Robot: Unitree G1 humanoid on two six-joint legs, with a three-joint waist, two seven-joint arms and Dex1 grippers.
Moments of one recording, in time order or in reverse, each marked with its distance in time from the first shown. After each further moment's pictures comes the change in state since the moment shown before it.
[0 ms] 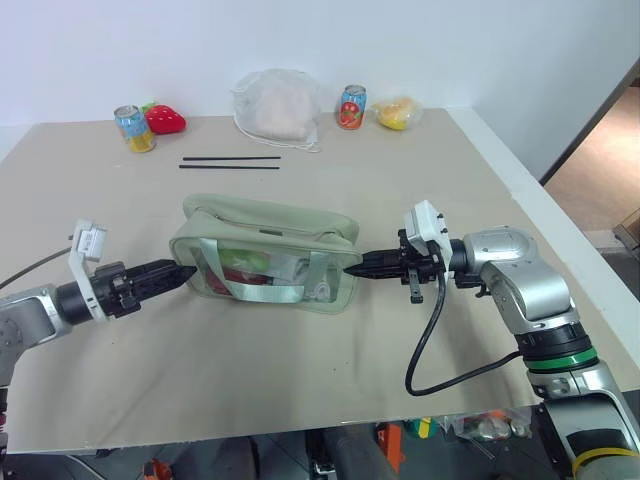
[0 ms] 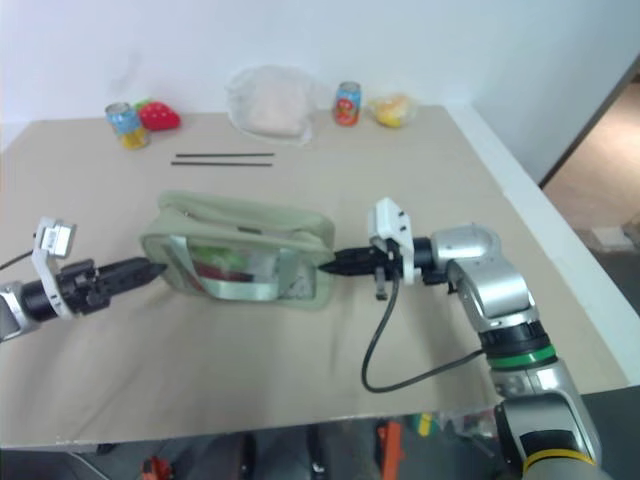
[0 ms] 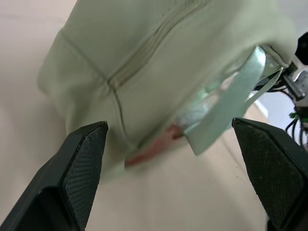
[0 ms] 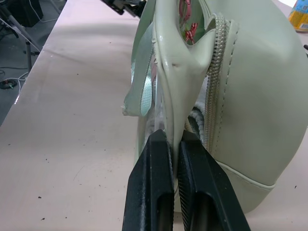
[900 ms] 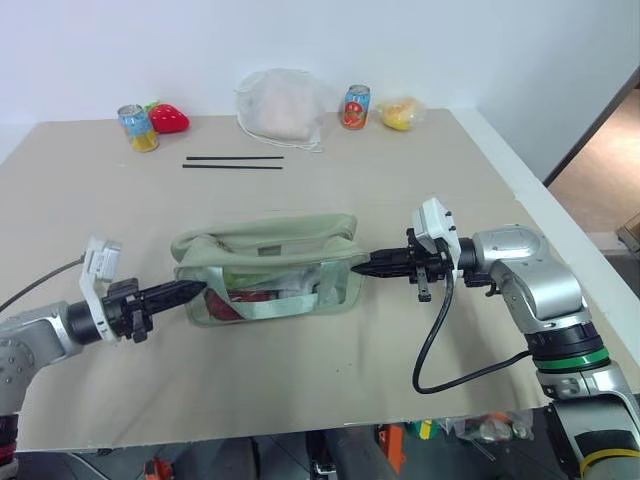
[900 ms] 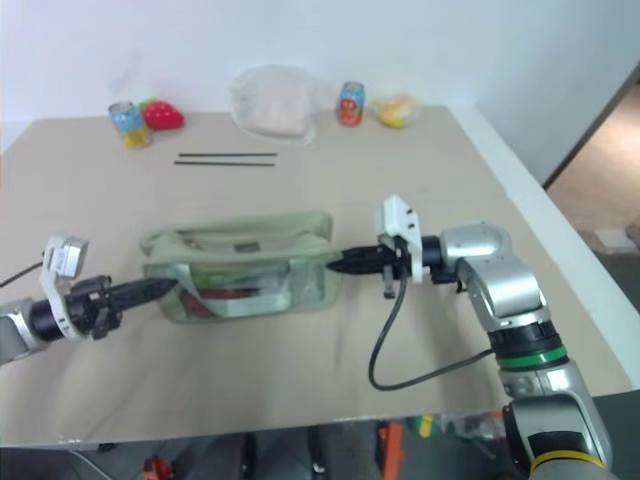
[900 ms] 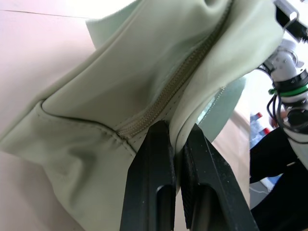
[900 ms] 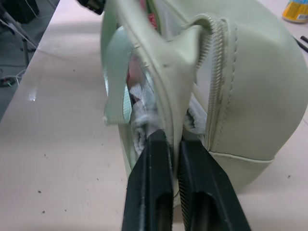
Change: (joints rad) left arm 0.181 -0.087 0.040 -0.221 0.017 -0.019 -0.029; right arm 0.001 -0.033 -0.018 0.001 0.023 0.061 0.004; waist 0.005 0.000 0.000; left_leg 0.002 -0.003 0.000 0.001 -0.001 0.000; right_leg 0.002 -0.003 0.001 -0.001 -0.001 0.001
